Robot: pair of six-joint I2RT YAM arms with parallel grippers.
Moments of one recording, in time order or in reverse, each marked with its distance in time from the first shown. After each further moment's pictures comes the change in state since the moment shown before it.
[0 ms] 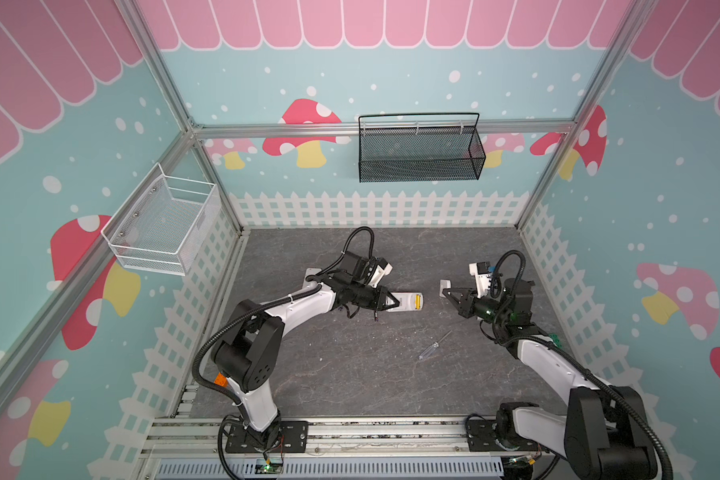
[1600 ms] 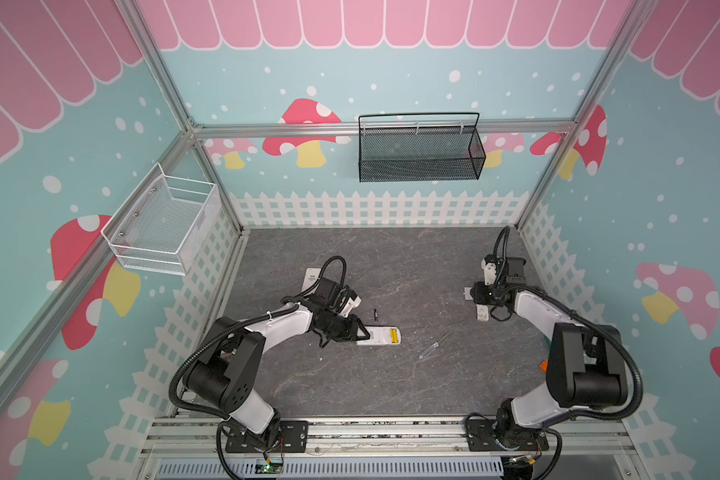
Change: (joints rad) left arm 0.098 -0.145 -0.315 -0.149 -0.041 0.014; right arm -0.049 0.316 0.338 -0.534 0.612 -0.290
